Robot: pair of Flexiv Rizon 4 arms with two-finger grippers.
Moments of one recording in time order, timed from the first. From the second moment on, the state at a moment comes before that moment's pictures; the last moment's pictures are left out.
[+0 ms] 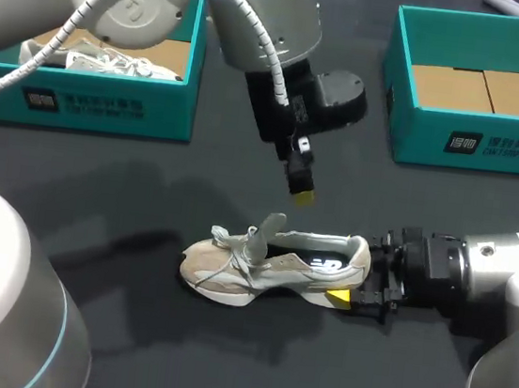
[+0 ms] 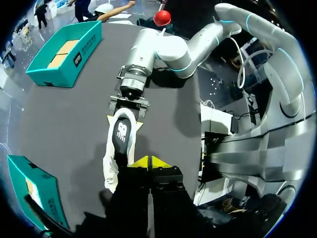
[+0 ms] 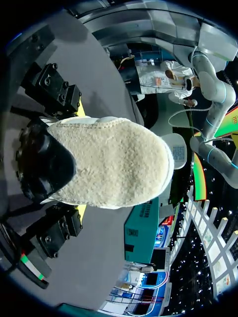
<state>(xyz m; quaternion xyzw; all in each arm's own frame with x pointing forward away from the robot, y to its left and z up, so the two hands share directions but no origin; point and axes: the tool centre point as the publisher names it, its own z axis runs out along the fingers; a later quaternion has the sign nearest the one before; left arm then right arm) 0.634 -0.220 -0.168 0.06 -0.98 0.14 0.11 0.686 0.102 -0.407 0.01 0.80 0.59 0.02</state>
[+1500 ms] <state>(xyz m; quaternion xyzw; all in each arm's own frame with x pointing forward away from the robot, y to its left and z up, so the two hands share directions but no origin) 0.644 -0.257 -0.276 0.01 -0.99 0.10 0.10 0.686 0.102 -0.407 0.01 0.80 0.59 0.02</state>
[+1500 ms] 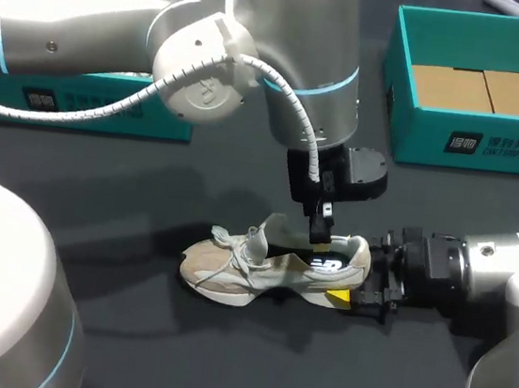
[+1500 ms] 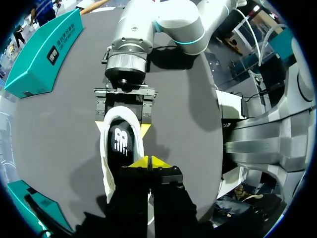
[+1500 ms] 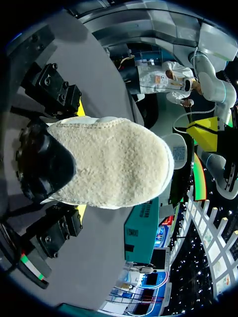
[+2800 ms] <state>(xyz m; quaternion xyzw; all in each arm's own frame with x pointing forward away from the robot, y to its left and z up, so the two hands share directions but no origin) 0.664 -0.273 -0.332 0.04 -0.99 0.06 0.10 0.686 0.102 -0.407 0.01 0.80 0.59 0.02</state>
